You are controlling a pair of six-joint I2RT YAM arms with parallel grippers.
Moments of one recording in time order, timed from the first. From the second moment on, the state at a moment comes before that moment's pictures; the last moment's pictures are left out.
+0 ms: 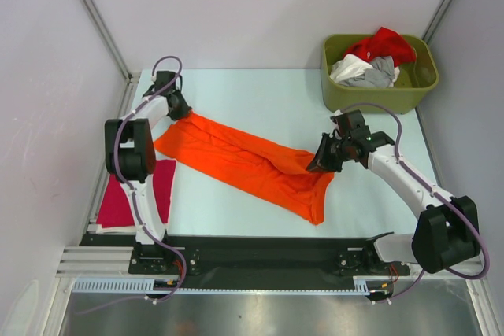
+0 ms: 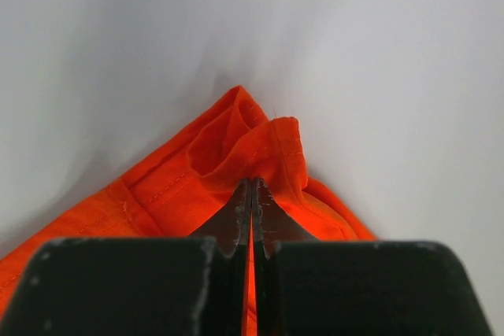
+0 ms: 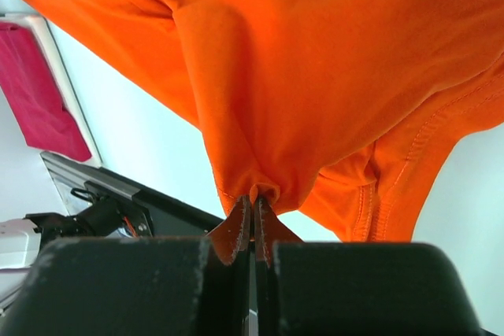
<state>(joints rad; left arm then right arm) 0.00 2.10 1.58 -0.39 -0.03 -0.49 0.34 1.31 0.98 -0.66 -0.38 0.64</state>
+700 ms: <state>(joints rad) 0.10 1.99 1.61 -0.46 0.10 -0.46 0.31 1.39 0.89 -0.70 -0.52 0.56</state>
